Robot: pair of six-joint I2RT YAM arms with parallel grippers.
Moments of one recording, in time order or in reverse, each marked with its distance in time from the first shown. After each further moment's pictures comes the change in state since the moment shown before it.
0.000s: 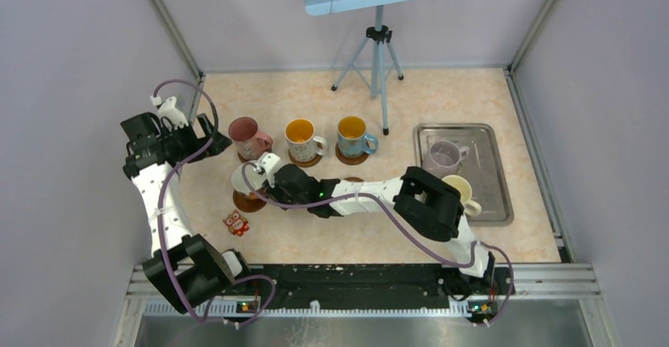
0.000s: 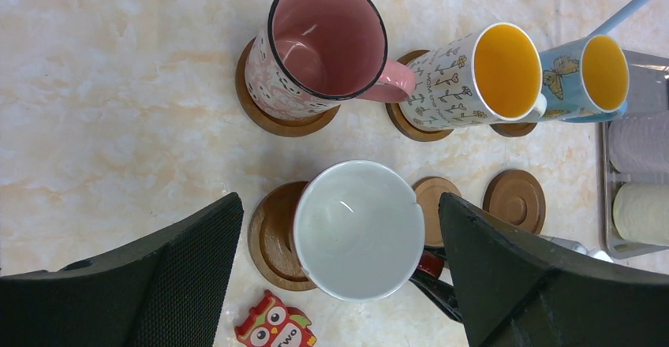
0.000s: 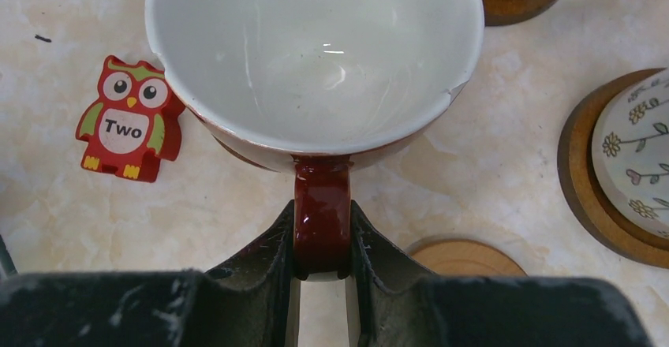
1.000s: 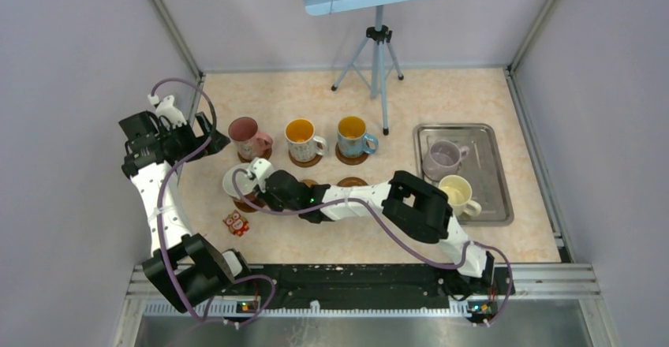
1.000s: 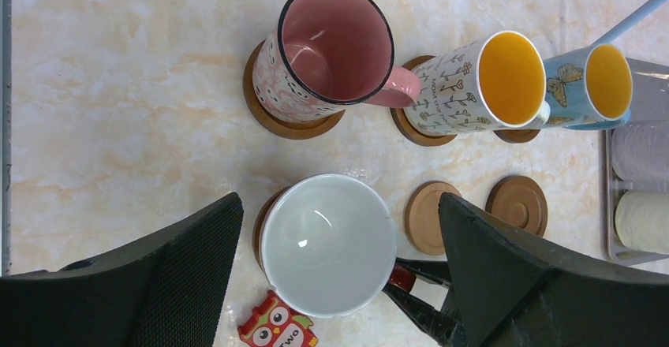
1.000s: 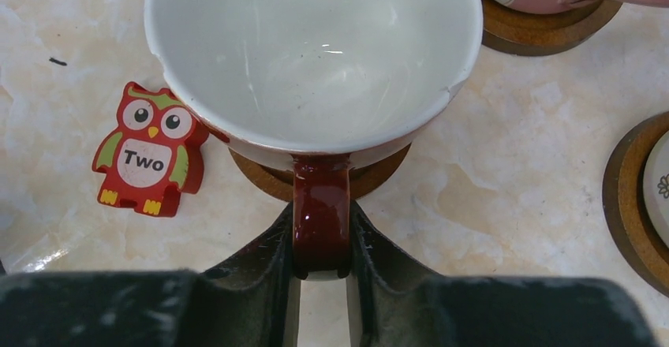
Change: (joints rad) left arm 0.004 0.007 0.014 -0.001 -0.016 -0.011; right arm 0.037 0.097 0.096 0.031 0.034 -0.005
